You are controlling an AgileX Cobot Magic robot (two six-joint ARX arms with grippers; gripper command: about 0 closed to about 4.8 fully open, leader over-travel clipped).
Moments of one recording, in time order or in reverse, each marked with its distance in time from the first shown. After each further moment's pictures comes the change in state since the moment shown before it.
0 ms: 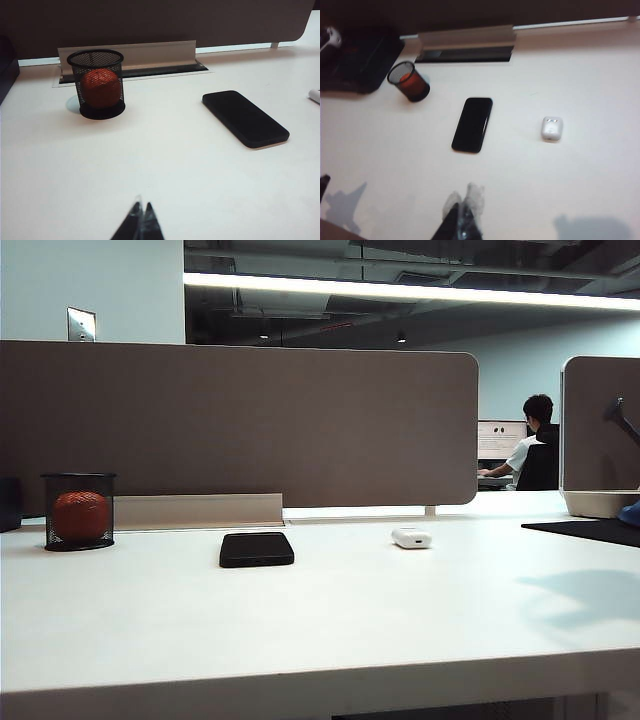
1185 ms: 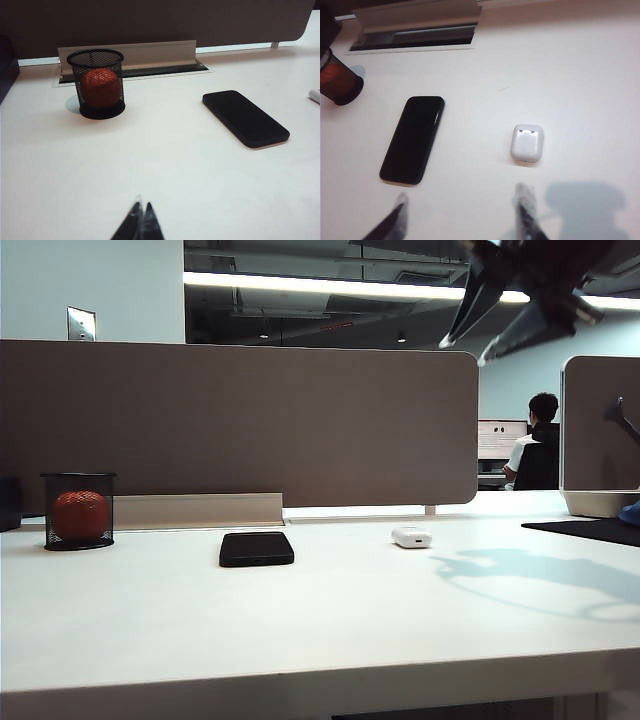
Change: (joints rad) left arm 0.000 0.000 0.000 0.000 0.000 0.000; right arm 0.054 0.261 -0.447 0.691 0.108 0.037
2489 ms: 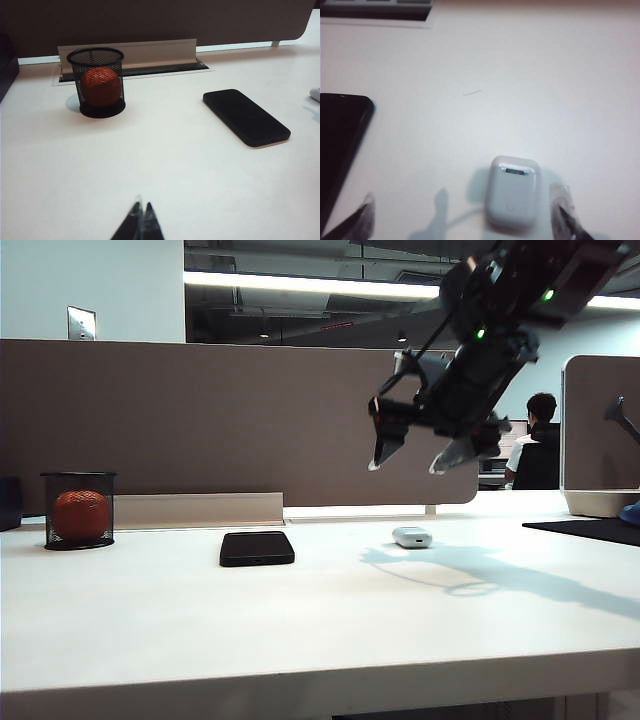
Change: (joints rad) left arm 0.000 0.000 0.000 -0.004 0.000 0.000; right arm 0.147 0.420 0.045 0.373 0.279 -0.057
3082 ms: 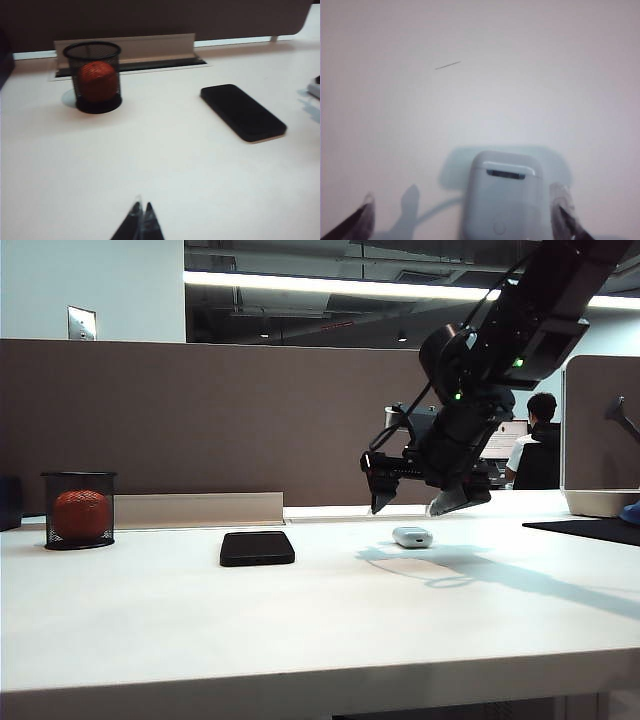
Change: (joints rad) left arm 0.000 0.000 0.000 -0.015 0.016 0.000; right arm 0.001 0.167 0.066 0.039 0.047 0.005
